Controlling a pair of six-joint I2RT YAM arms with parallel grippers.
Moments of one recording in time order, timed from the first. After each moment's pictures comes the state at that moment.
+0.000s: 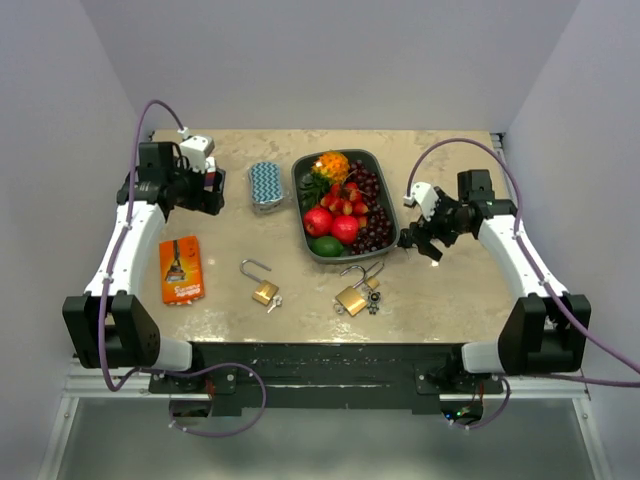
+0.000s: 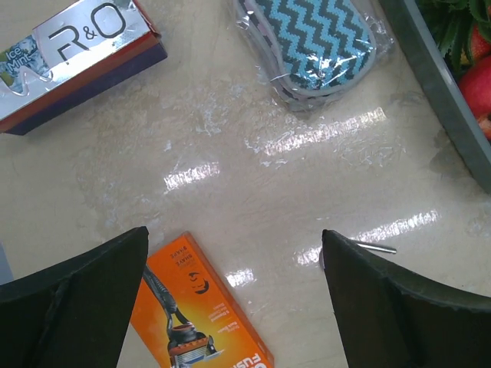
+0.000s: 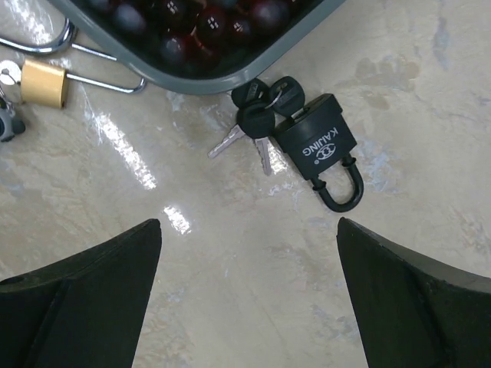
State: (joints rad) left arm 0.05 1.41 1.26 -0.62 0.25 0.26; right arm 0.03 1.35 1.08 -0.77 -0.39 -0.88
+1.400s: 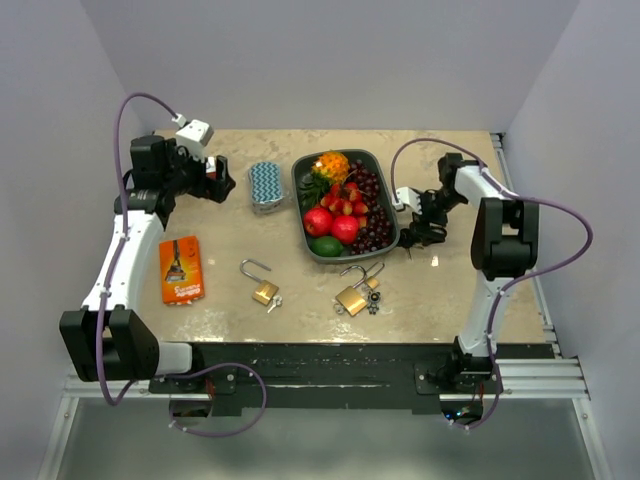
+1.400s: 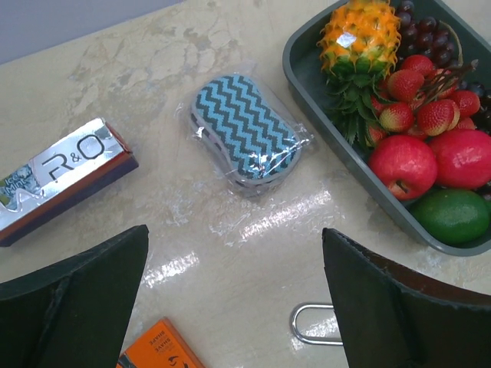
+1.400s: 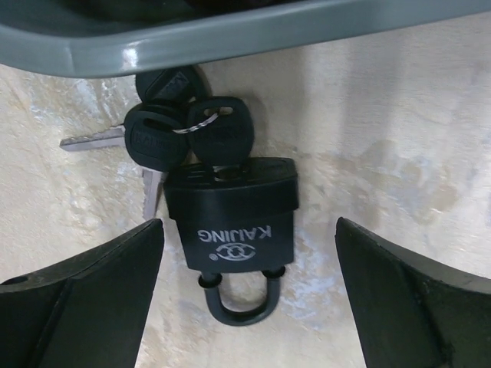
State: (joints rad) left arm 0.04 1.34 1.22 -0.38 0.44 0.19; right arm -0.01 2.07 1.57 -1.01 -0.41 -1.55
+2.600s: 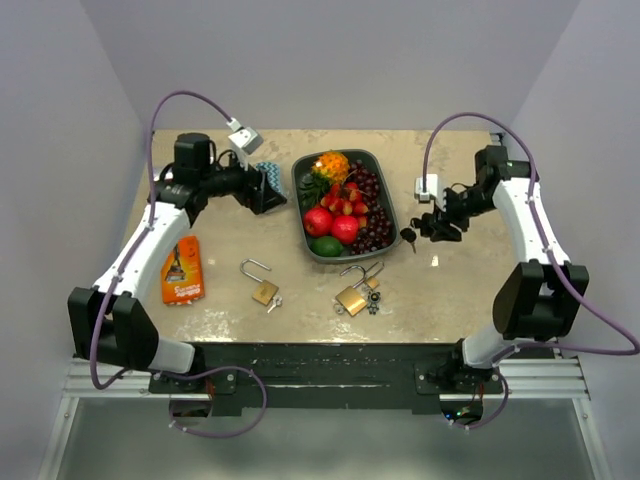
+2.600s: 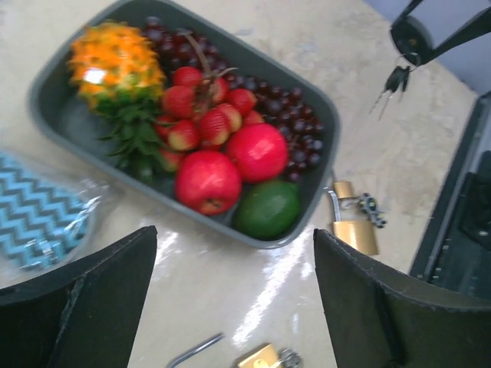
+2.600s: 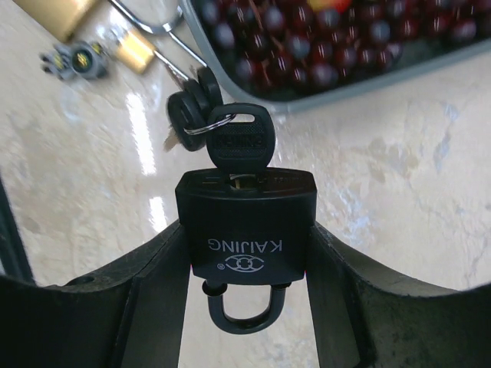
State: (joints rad) left arm -0.17 1.41 1.25 -0.35 0.77 0.11; right arm -0.08 1.59 1.45 -1.26 -0.63 -1.46
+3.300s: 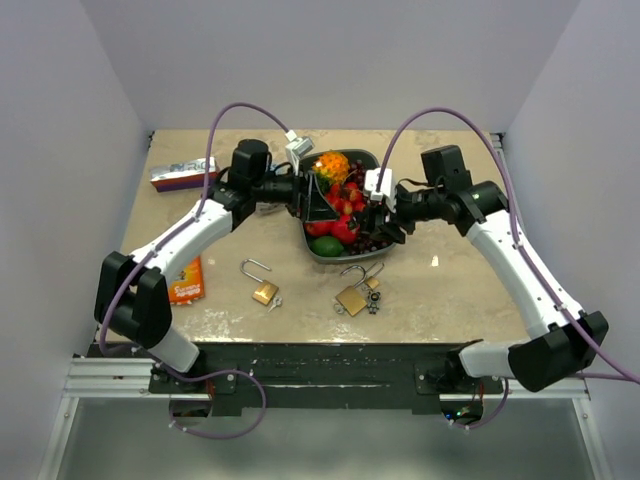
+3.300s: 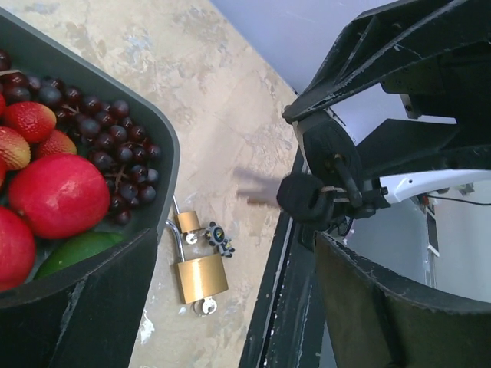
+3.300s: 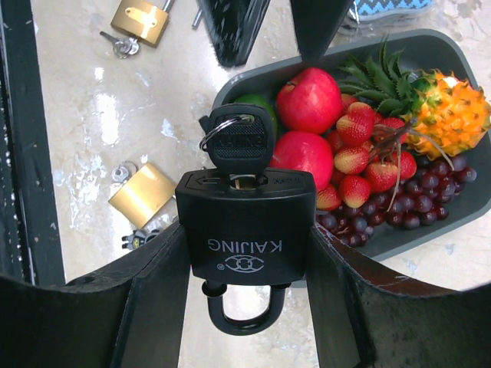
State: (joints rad) left arm -0.44 1.57 1.25 -0.09 0.92 -0.38; right arm 0.36 1.32 1.40 -0.93 -0.69 -0.88
